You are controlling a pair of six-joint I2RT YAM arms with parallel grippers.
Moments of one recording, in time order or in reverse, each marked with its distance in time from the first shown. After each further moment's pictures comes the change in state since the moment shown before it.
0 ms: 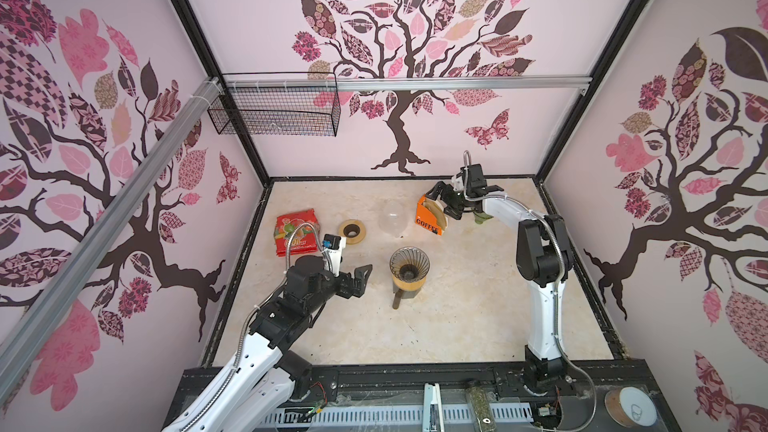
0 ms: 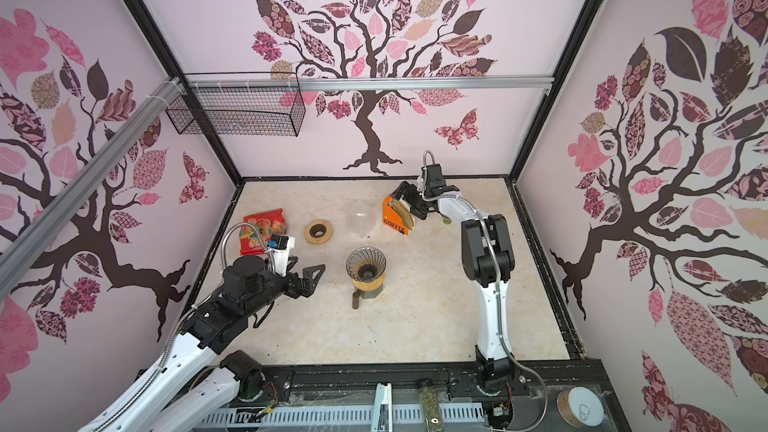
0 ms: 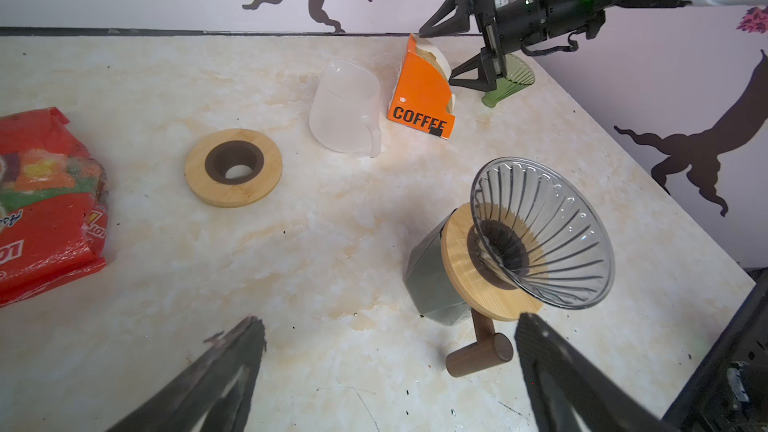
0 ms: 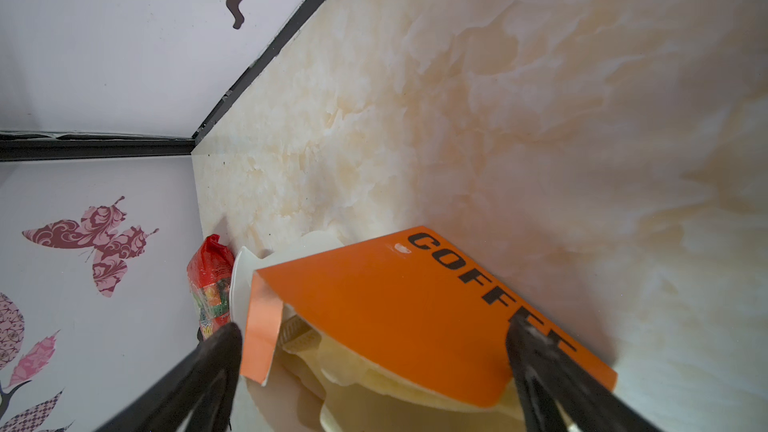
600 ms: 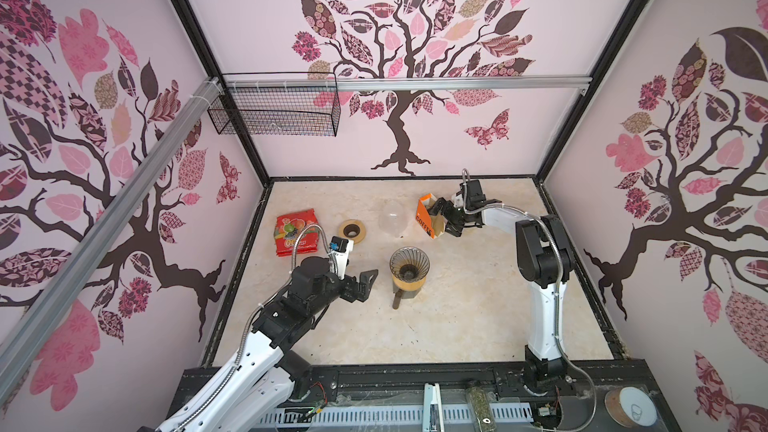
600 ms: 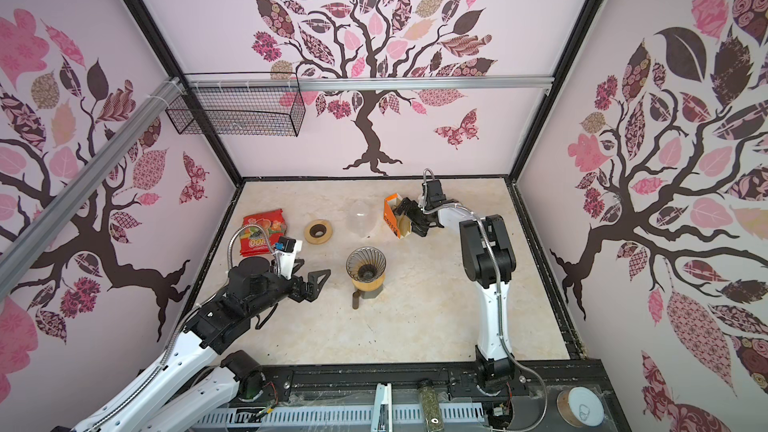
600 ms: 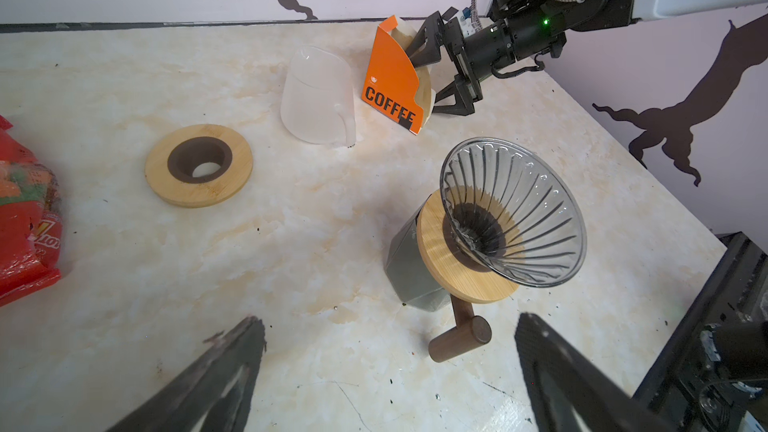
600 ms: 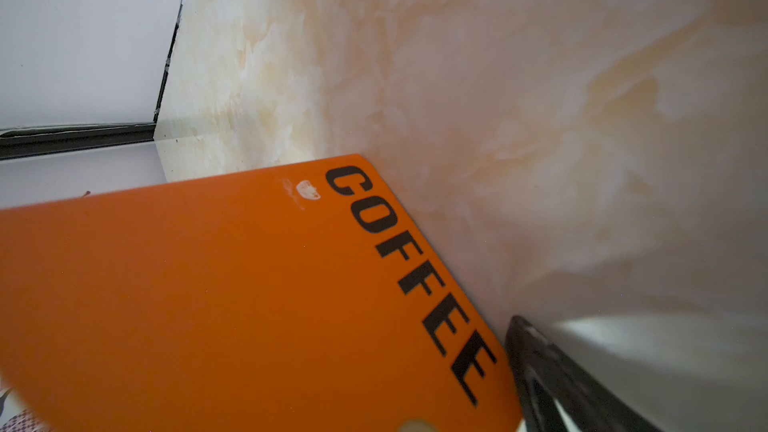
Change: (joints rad) left arm -0.045 0.020 0.000 0.000 0.019 0.006; right arm 0.000 -0.029 -0.184 0.067 -0.037 0.060
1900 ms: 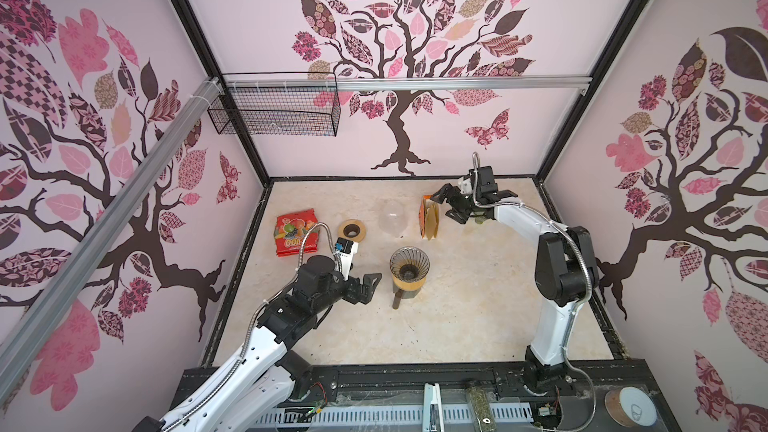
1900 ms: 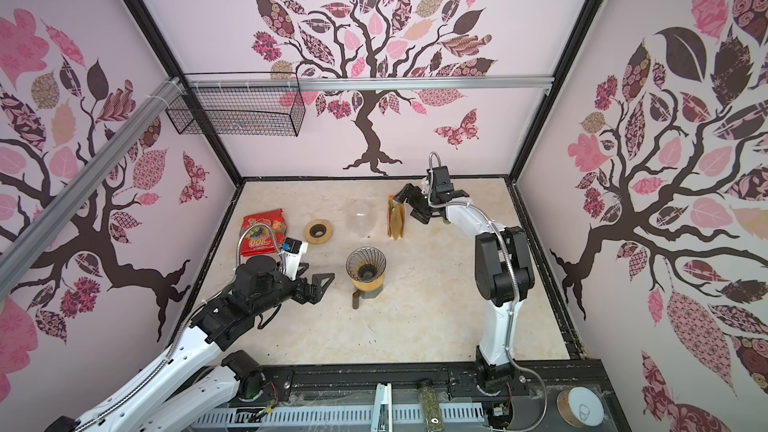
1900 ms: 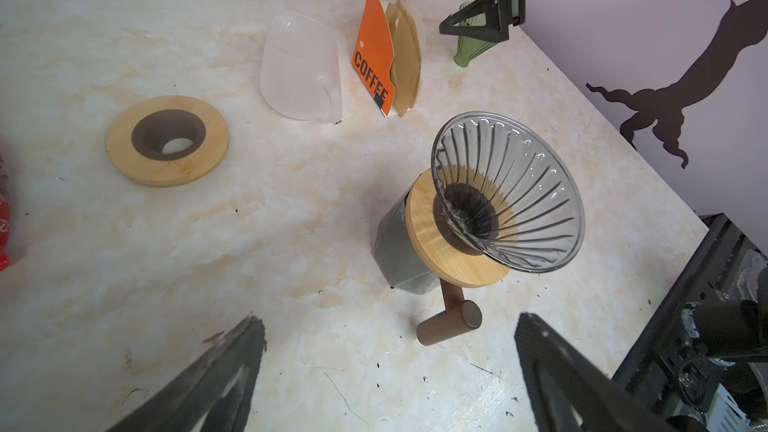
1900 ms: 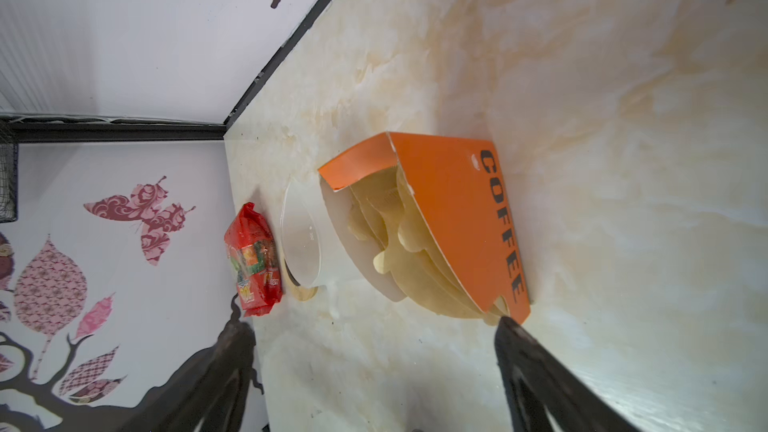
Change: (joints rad) left arm -0.012 0.034 0.000 -0.023 0.020 -0.043; right arm 0.022 -0.217 0.024 -0.117 0.068 -0.039
